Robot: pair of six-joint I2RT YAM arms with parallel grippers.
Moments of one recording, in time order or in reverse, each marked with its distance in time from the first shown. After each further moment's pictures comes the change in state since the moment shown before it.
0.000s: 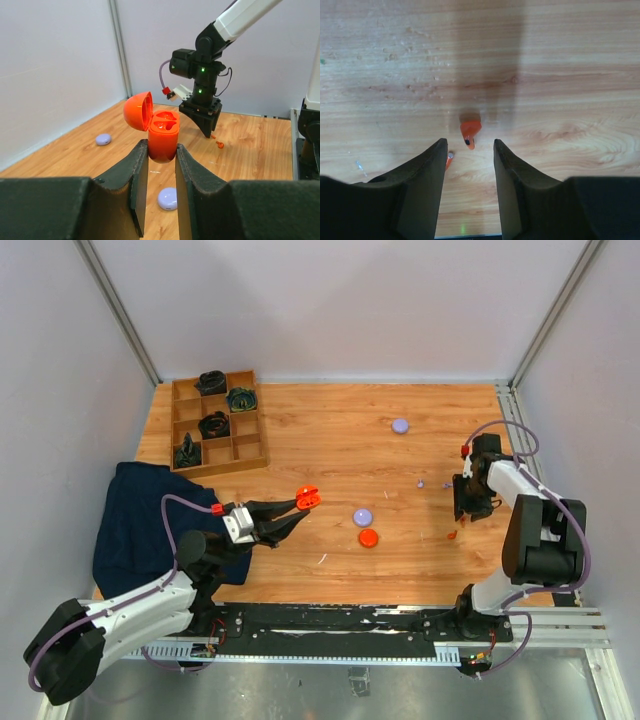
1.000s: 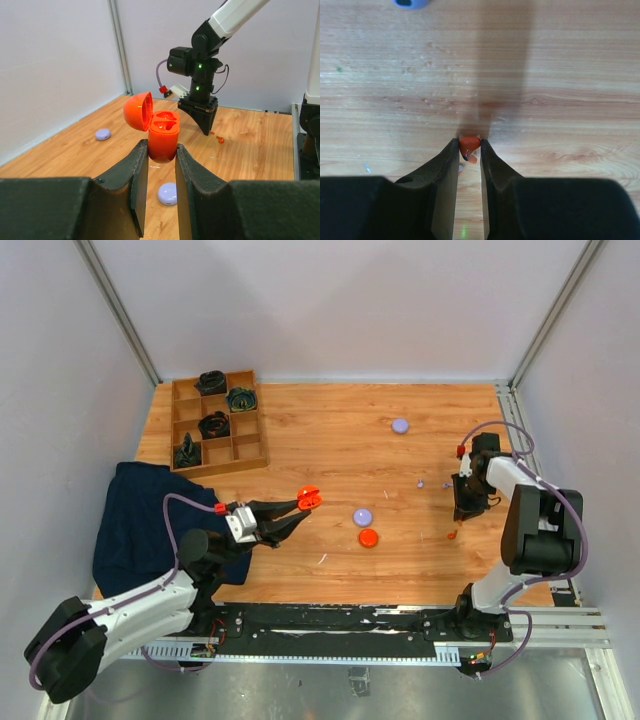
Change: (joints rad) left arm 0.000 0.011 0.000 -0.009 0.000 0.009; right arm -0.015 0.088 0.029 0.012 -0.082 -0.046
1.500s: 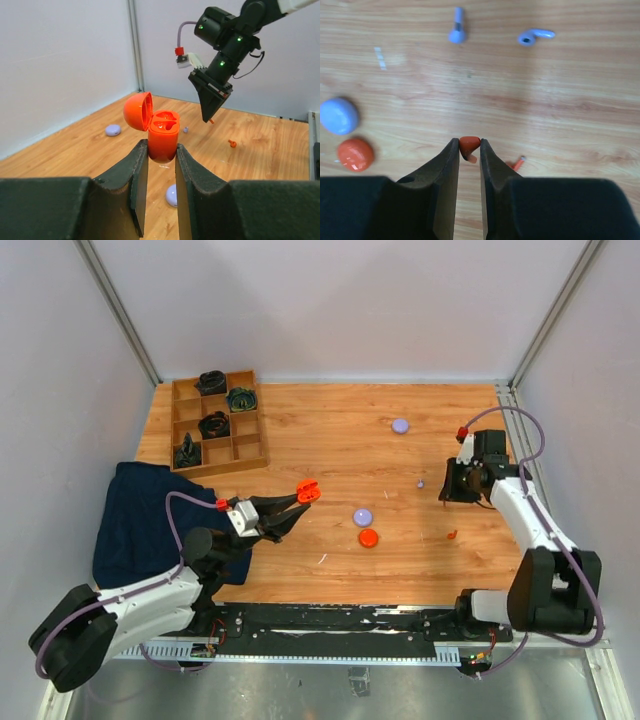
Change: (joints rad) left arm 0.000 0.084 -0.001 0.070 -0.071 -0.009; right arm 0.074 -0.306 -0.070 0.079 -0.148 0.118
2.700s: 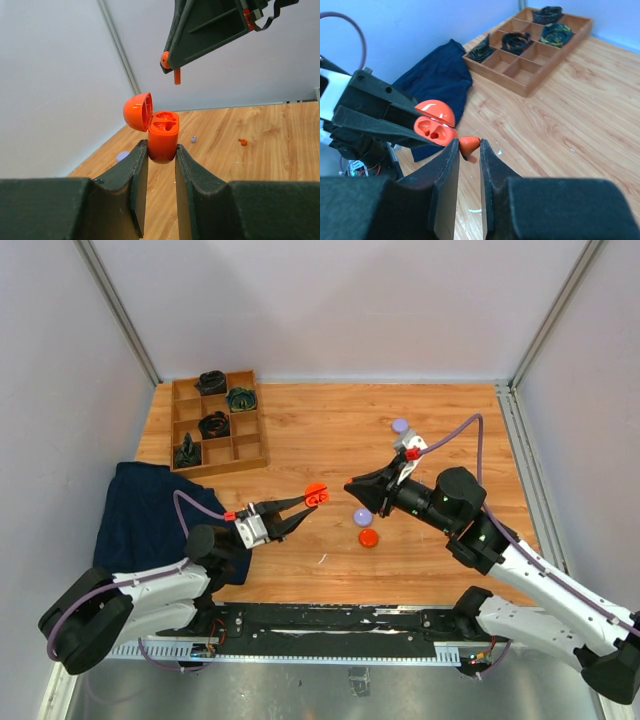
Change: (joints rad) left arm 0.000 0.139 0.019 0.181 0.145 0.192; right arm 0.838 -0.502 -0.122 0.660 -0.002 0.198
